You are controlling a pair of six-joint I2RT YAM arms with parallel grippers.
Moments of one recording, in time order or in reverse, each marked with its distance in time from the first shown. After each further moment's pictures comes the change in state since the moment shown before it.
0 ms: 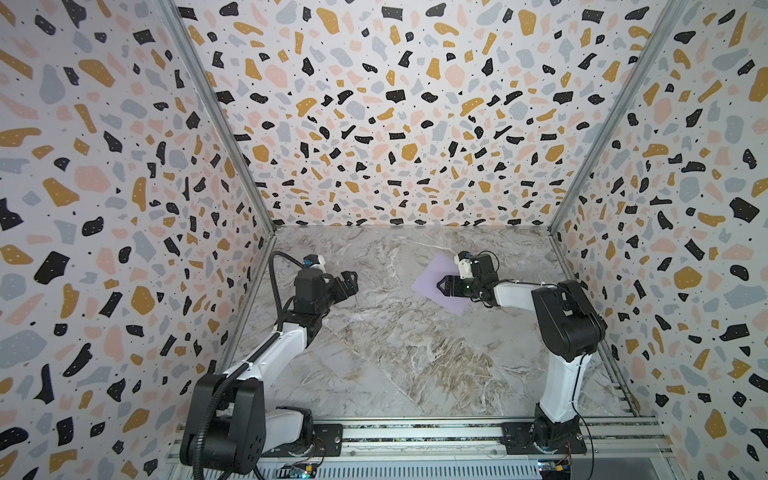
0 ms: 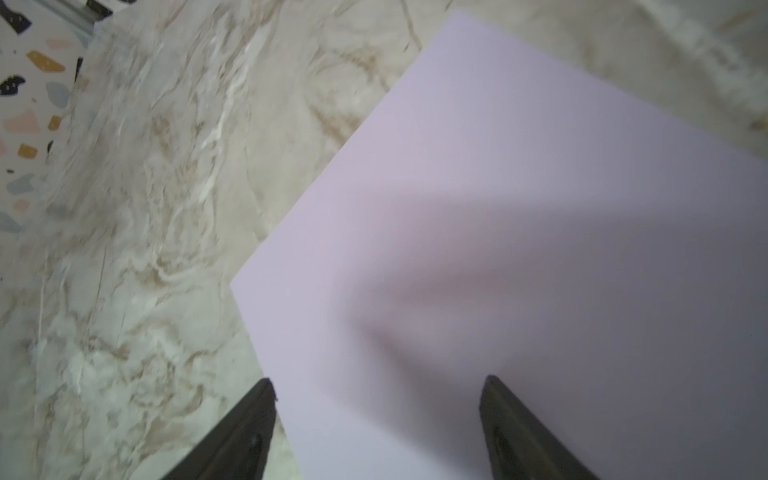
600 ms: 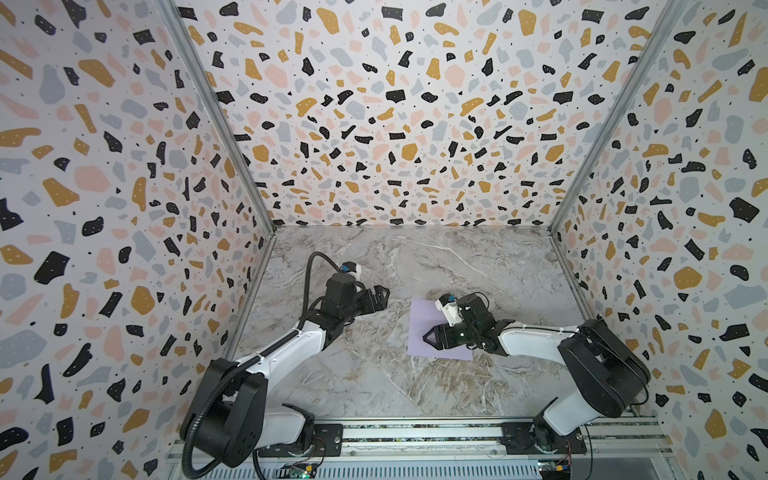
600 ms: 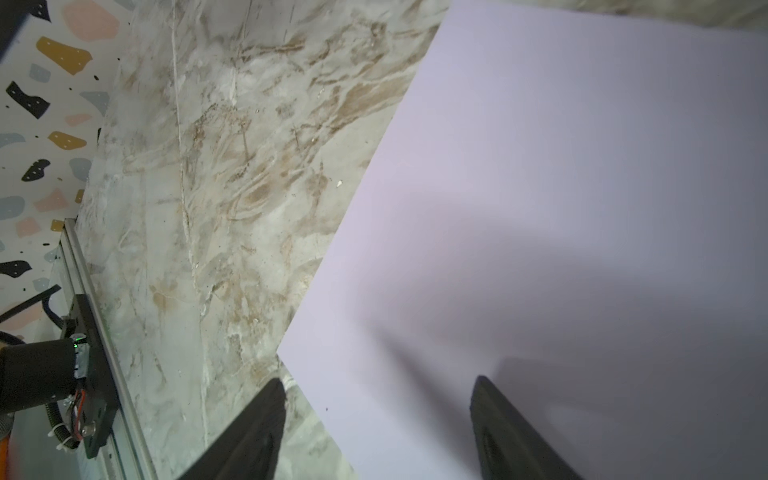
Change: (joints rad) left arm -0.274 0.057 0.027 -0.079 0.022 -0.011; right arm 0.251 -0.383 -0.401 -0.025 -0.065 0.072
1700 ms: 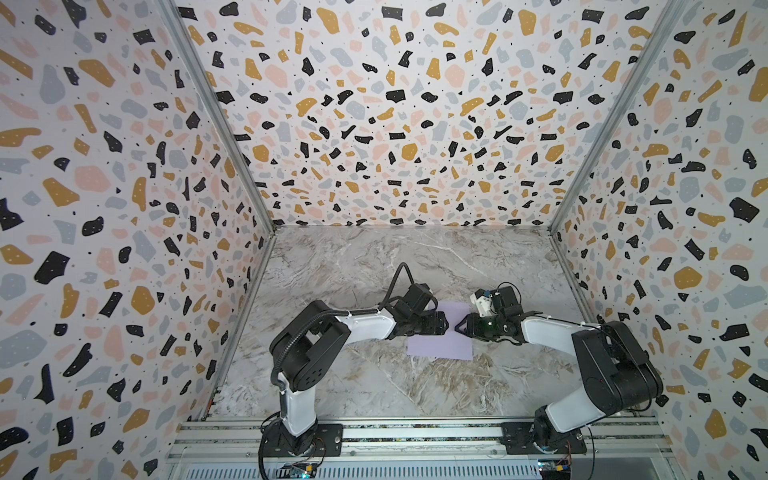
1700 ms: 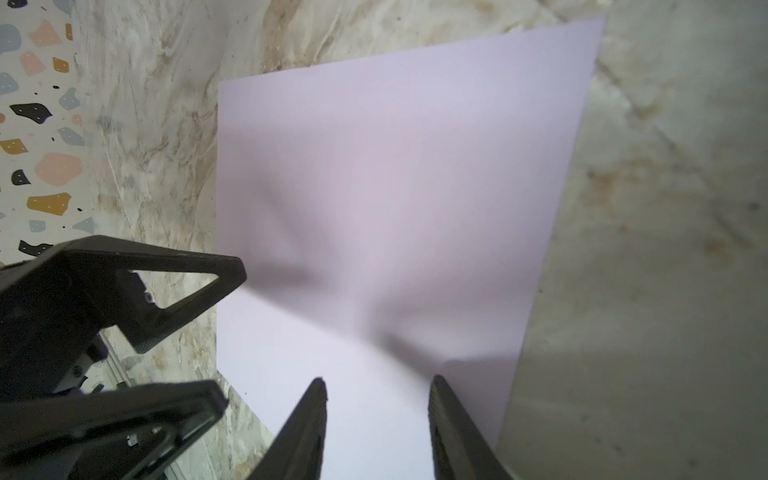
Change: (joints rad) left arm -0.391 0.542 0.362 -0.093 0.050 -0.137; right arm -0.305 -0.001 -0.006 -0.176 -0.114 0.042
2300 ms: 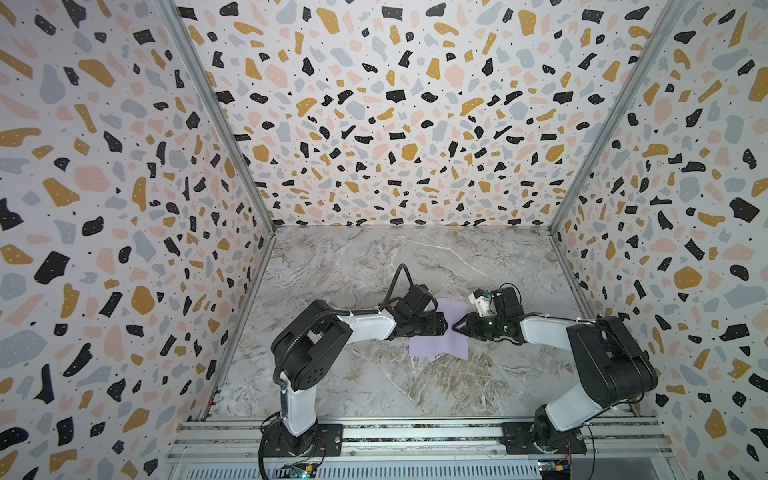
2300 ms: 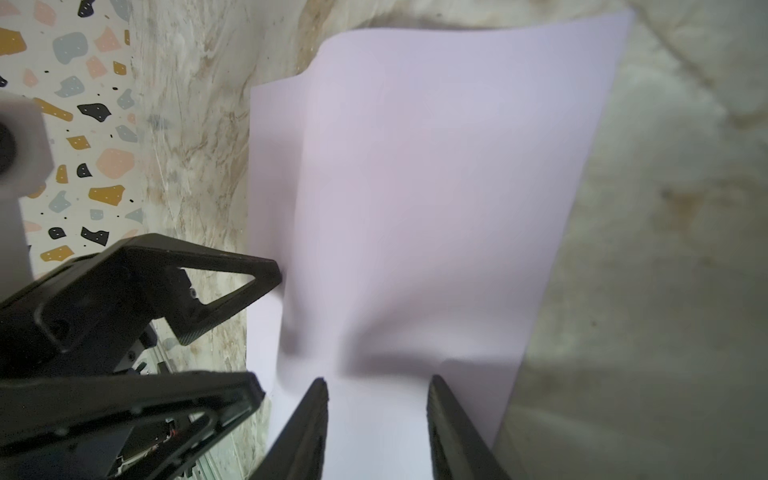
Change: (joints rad) left arm 0.000 0.004 -0.013 0.024 0.000 -0.049; right arm -0.017 0.046 -0.018 0.095 -0.106 0.007
